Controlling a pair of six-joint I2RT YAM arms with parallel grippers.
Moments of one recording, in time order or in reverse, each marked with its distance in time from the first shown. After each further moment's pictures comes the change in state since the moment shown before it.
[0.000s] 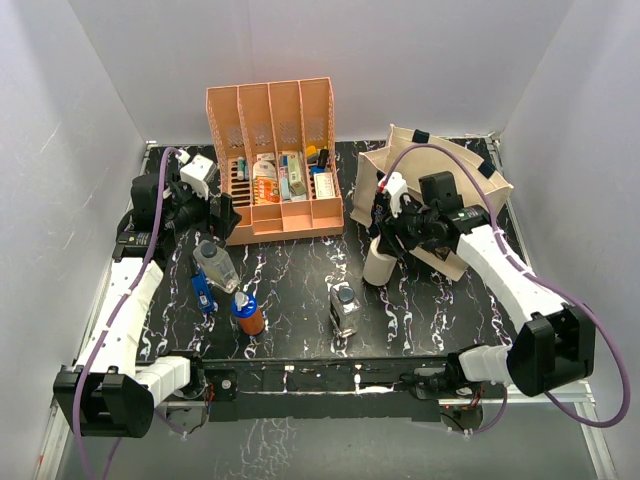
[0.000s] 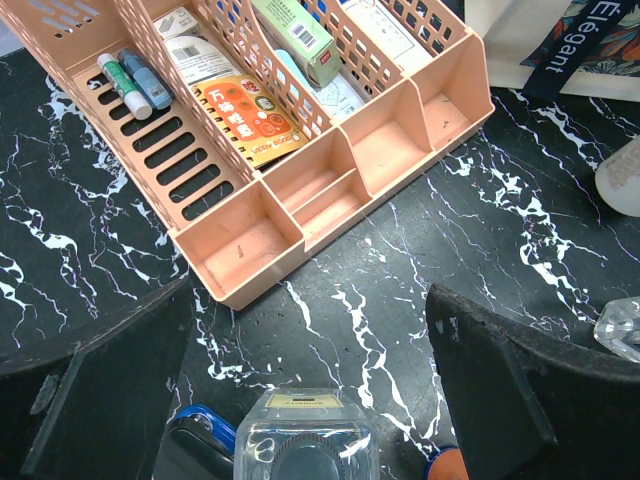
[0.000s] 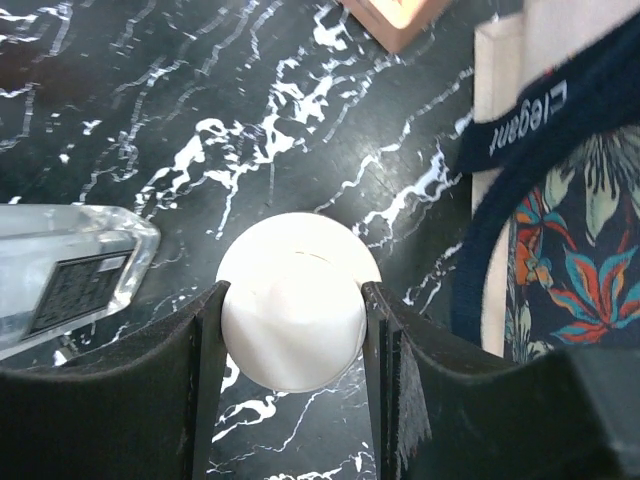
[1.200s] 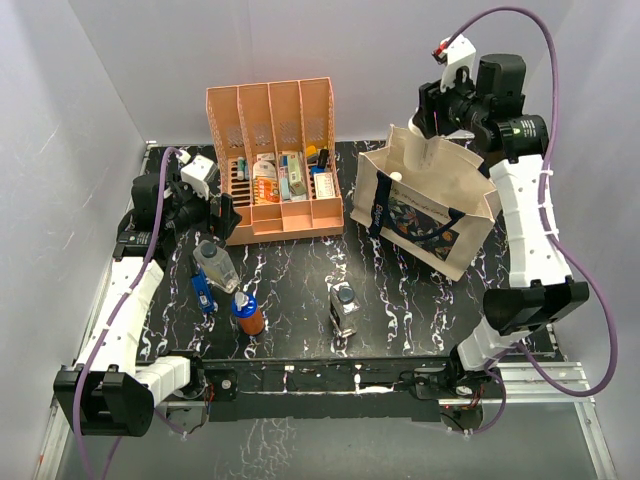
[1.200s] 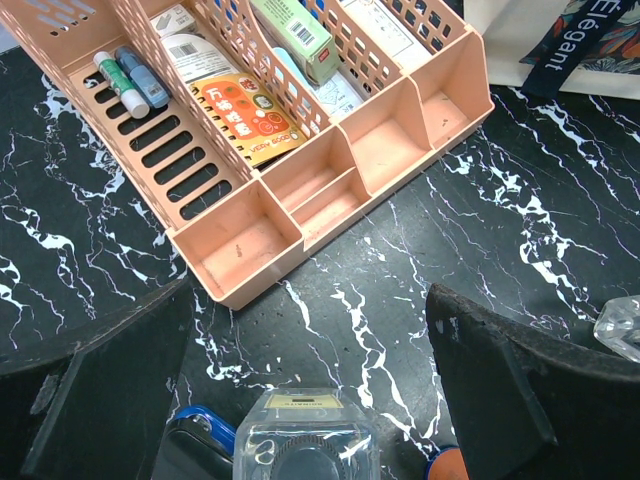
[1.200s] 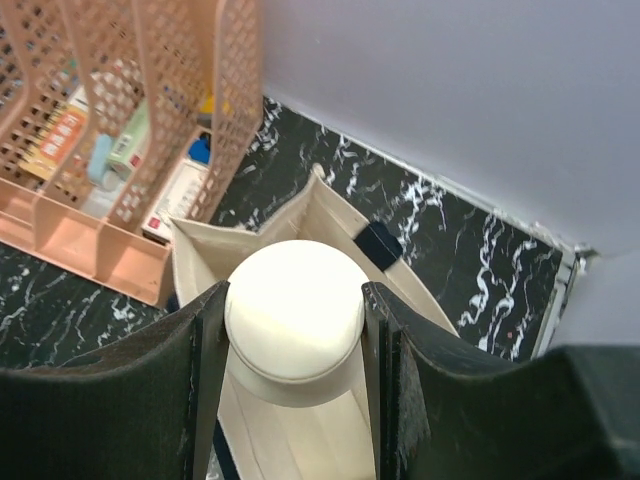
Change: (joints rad) left arm 0.000 0.005 -0.002 0.002 0.003 0.002; right arm -0.150 0.330 1.044 -0.200 0.187 0.128
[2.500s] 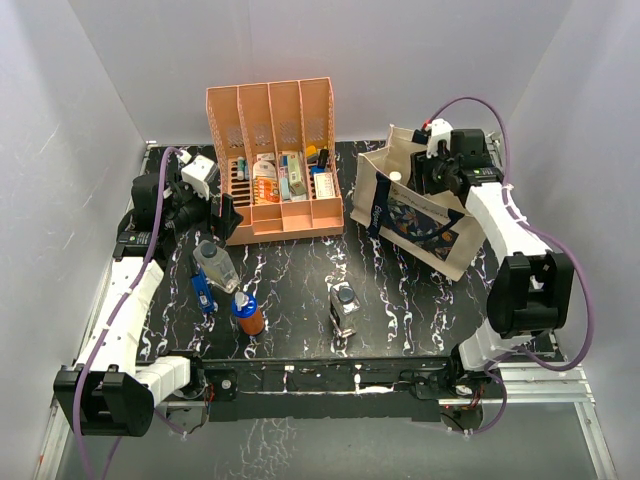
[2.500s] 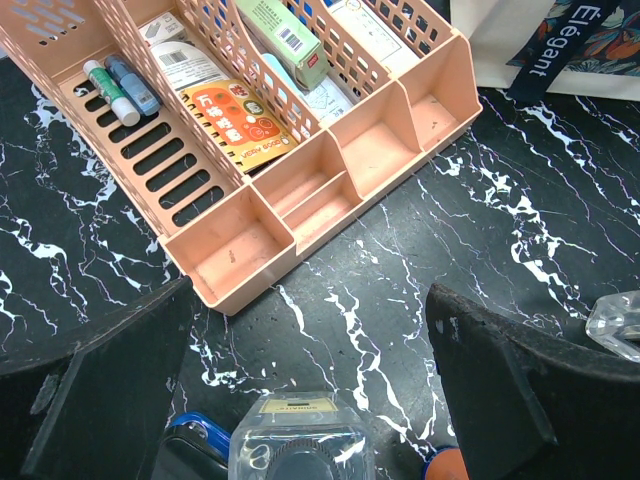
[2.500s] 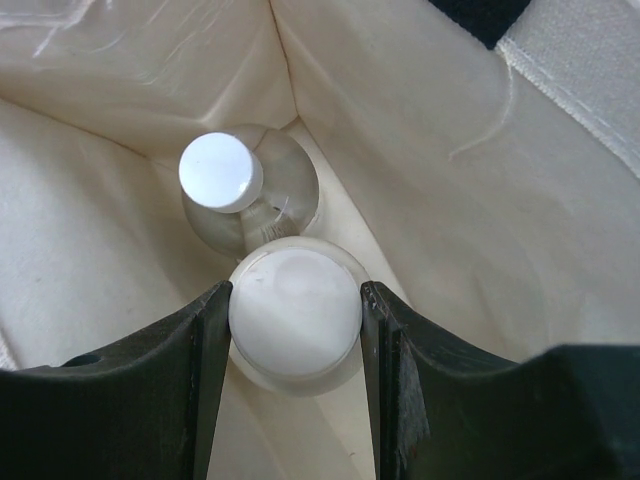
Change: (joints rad) left arm 0.000 0.000 -0.001 0.006 0.027 0.002; right arm -0.084 -0.042 -0.748 0.394 -0.002 0.078
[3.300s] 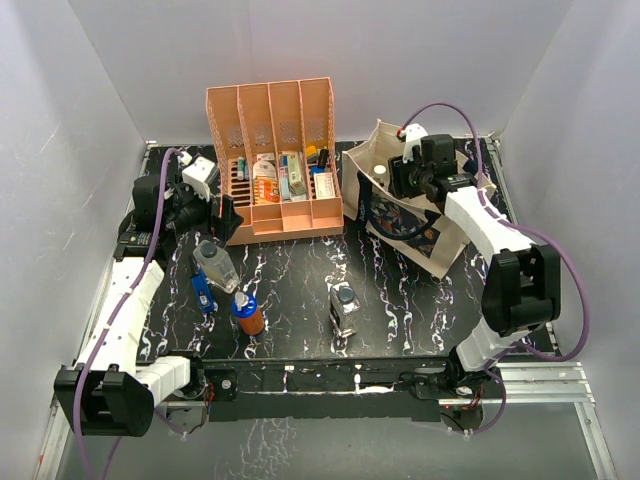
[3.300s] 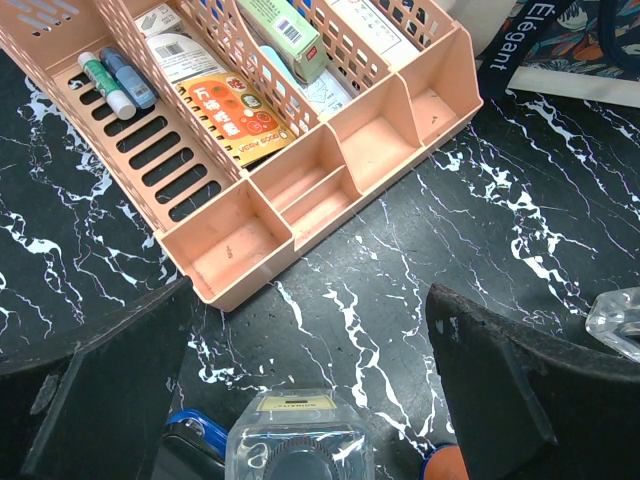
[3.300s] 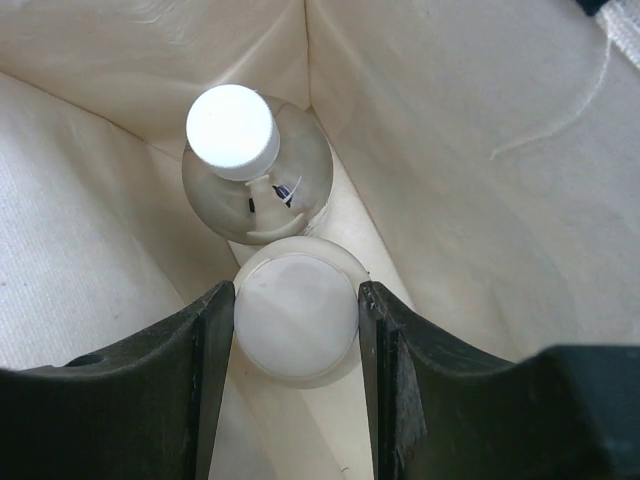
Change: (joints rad) left arm 0.000 0.000 -0.011 0.000 0.000 0.000; right arm 0.129 0.043 -0.048 0.121 0.127 0.055
